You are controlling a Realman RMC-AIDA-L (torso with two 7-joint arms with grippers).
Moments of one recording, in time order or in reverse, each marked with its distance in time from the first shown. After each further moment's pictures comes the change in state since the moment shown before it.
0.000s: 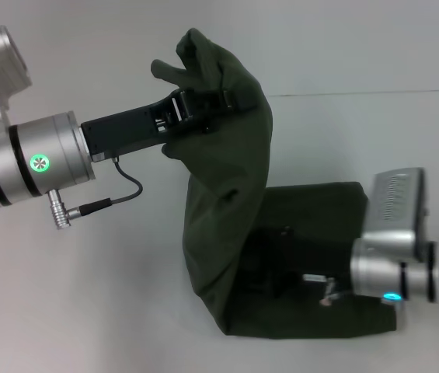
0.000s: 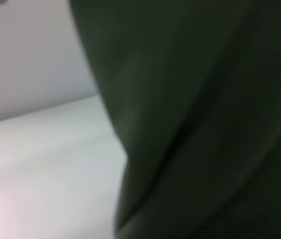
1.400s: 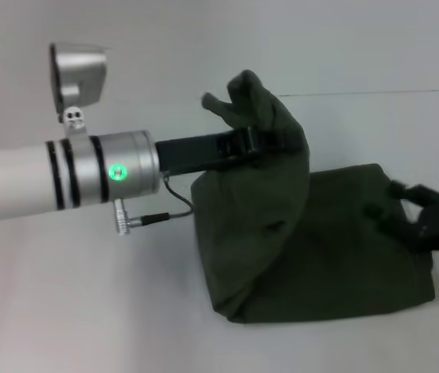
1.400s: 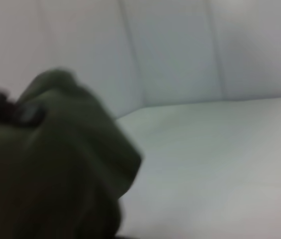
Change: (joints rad) left arm -0.076 -0.004 0.221 -0.076 0.013 -0.236 -0.033; right arm -0.354 -0.011 0.368 -0.360 -0.011 -0.205 0.138
